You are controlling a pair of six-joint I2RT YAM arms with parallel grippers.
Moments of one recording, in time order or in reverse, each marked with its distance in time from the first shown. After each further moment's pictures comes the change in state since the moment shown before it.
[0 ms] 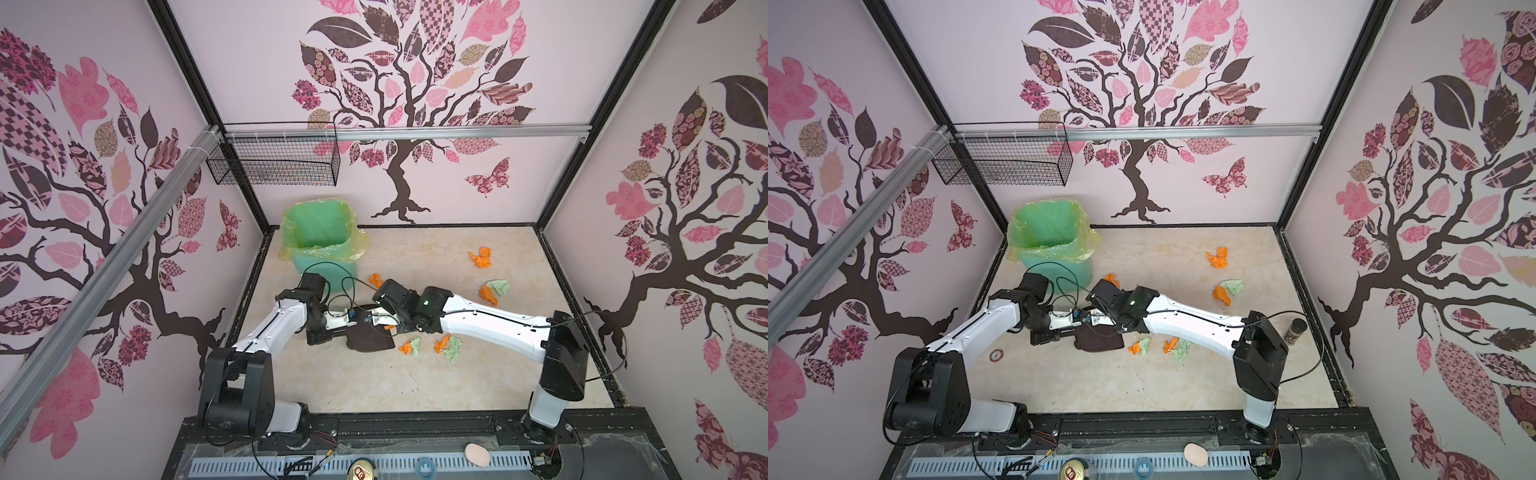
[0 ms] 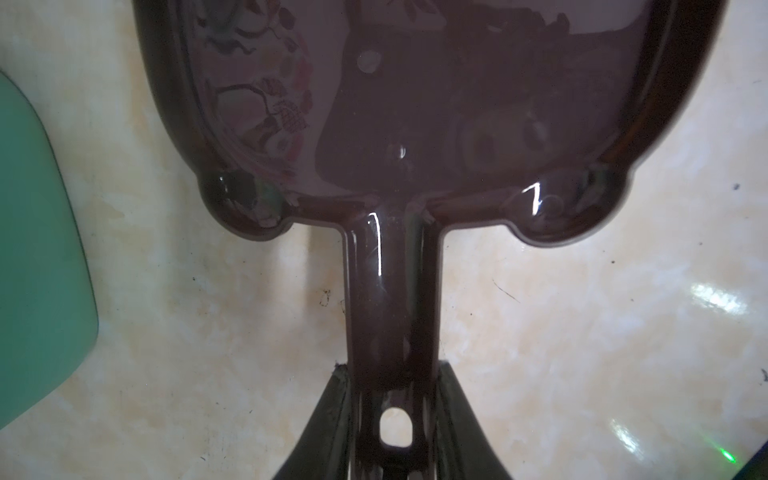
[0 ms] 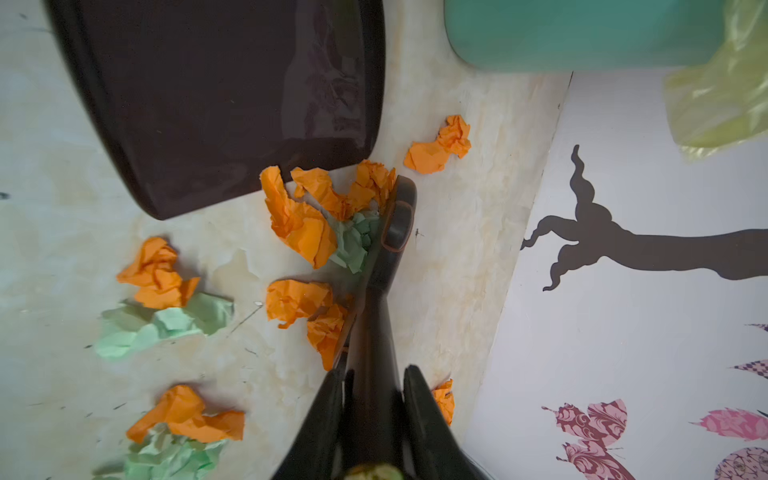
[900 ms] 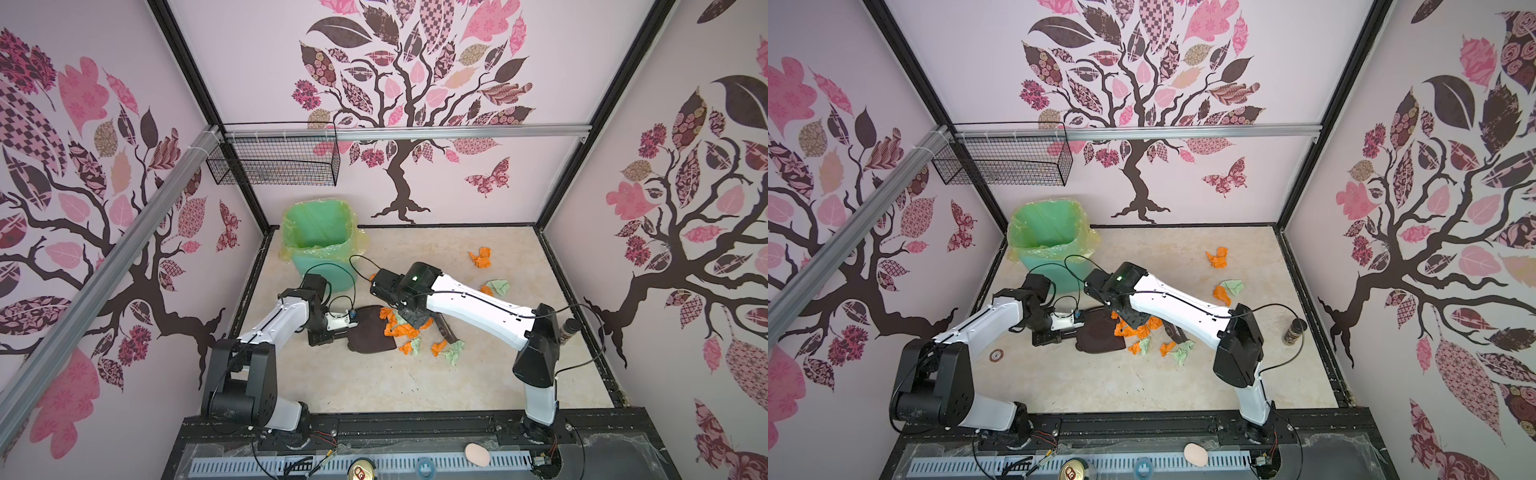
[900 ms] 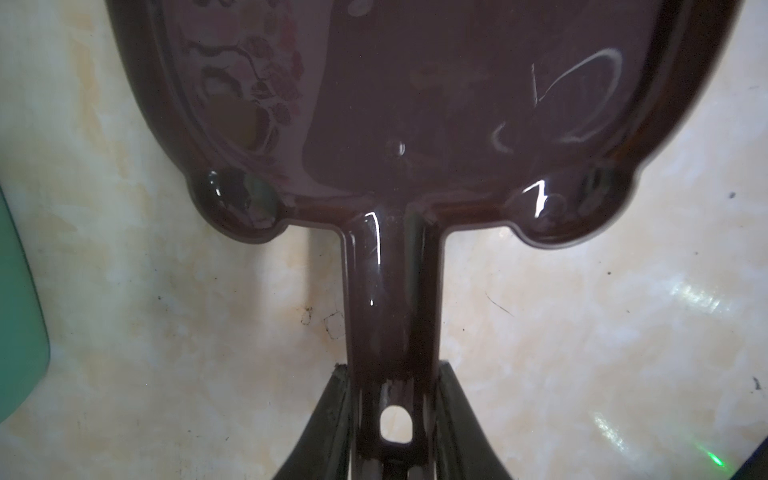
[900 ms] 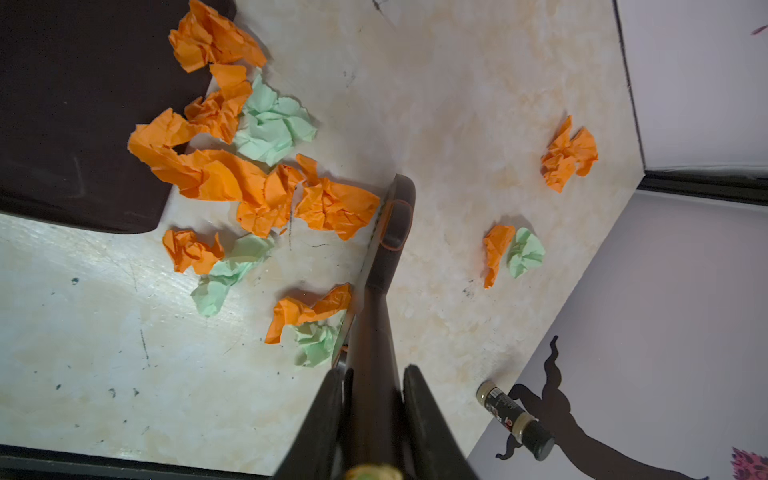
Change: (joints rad) left arm 0.000 0.050 0.000 0.004 0.021 -0.002; right arm -0.055 0.193 0.377 -0.630 0.048 1.028
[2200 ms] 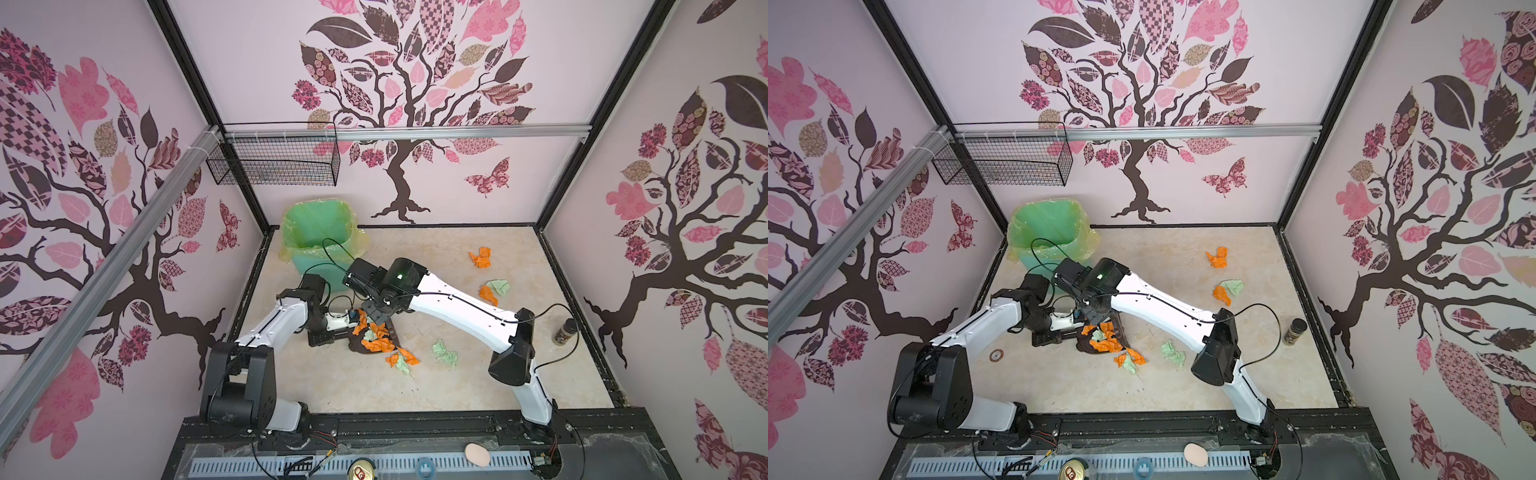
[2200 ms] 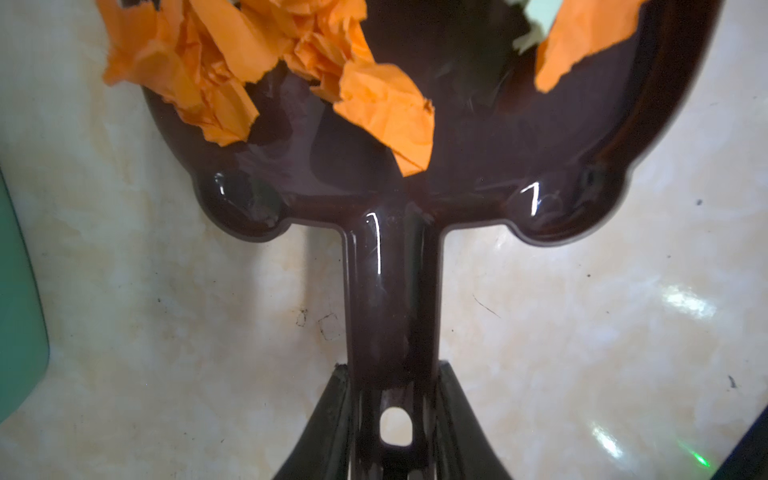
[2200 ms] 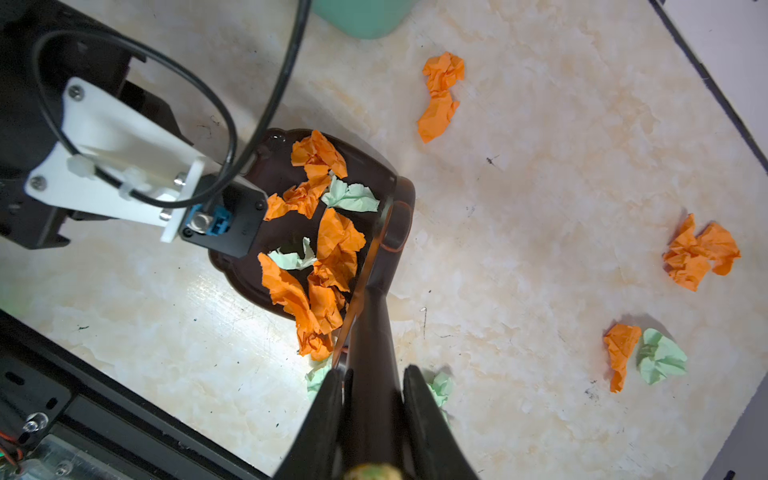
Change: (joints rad) left arm 0.013 -0.032 0.000 -0.030 0.044 0.000; right arm 0.072 0.131 0.369 0.072 -0.163 0.064
